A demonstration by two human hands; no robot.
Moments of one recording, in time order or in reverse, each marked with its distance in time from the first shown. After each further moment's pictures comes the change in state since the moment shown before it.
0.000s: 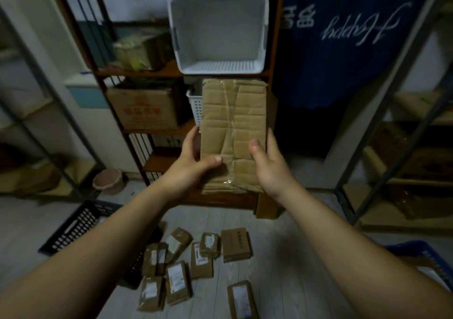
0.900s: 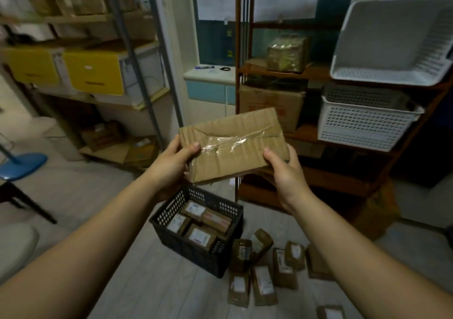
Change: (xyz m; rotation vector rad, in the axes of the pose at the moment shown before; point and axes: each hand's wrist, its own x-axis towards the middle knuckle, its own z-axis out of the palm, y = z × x) left_hand -0.182 -0.006 -0.445 -0.161 0.364 -0.115; right_hand 0.029 0.011 0.431 0.187 -0.018 0.172
